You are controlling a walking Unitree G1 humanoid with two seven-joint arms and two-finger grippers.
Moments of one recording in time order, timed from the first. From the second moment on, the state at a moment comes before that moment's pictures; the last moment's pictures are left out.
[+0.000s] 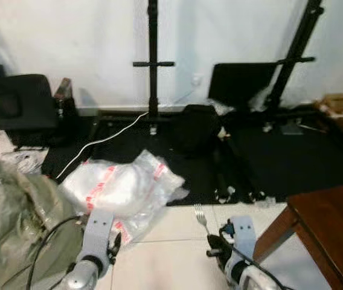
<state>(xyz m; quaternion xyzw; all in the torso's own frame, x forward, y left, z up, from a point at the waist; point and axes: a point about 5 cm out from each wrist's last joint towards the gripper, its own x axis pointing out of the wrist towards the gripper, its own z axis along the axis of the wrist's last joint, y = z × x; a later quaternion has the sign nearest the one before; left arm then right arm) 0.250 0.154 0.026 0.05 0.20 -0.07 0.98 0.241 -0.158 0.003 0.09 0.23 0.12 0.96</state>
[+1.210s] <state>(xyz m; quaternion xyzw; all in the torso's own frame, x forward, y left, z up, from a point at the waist) 0.250 0.166 0.029 0.06 0.19 -0.06 0.98 0.270 -0.131 0.048 0.11 0.11 0.18 0.97</state>
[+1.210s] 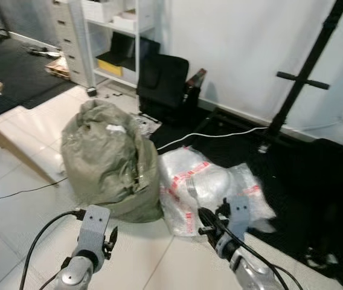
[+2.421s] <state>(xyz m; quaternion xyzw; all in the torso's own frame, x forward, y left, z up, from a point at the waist) 0.278 0.174 0.085 0.05 0.09 0.02 0.99 0.282 -0.098 0.109 0.14 0.02 0.26 0.96</state>
